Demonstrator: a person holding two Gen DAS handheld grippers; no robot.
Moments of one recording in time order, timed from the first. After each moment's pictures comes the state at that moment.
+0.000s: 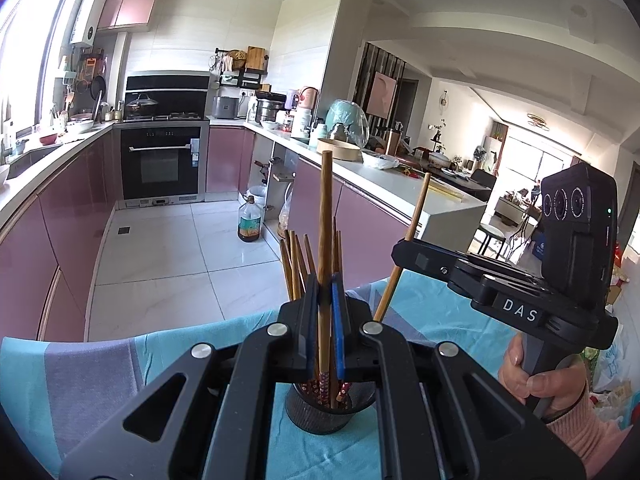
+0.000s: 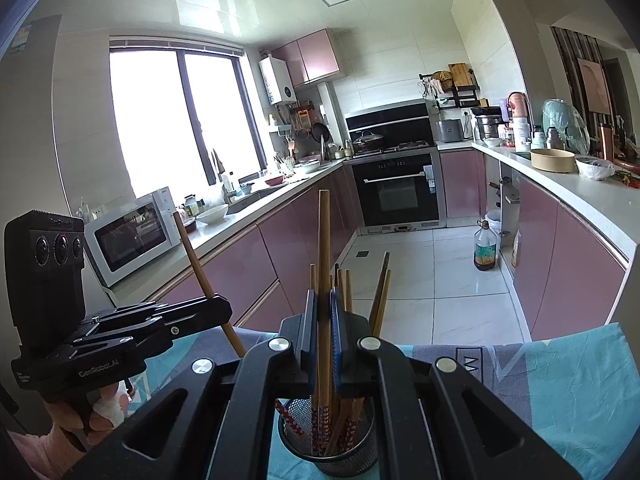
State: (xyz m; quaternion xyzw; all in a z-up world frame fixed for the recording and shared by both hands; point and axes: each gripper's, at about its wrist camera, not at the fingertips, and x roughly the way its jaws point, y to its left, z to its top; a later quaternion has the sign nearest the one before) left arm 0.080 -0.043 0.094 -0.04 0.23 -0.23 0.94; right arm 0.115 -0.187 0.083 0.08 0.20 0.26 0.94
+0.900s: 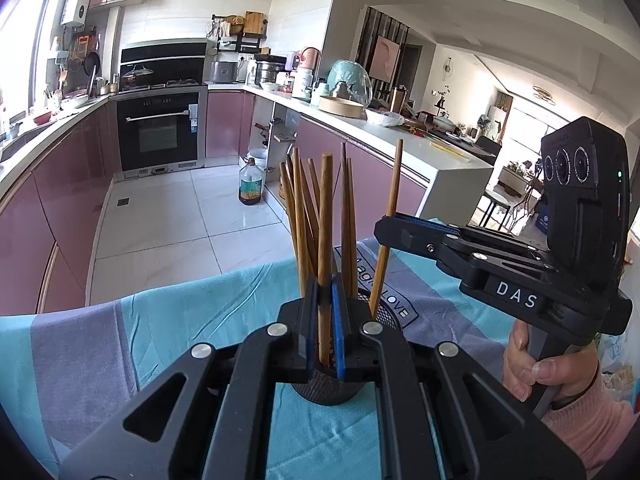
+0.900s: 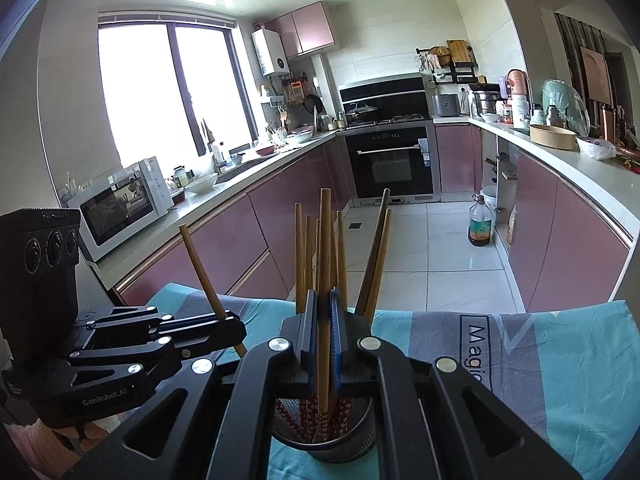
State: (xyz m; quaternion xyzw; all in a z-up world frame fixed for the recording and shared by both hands) left arm 0.099 -0.049 0.067 -0.02 0.30 -0.23 0.93; right arm 0.131 -0.172 0.053 0.06 0.25 0.25 0.93
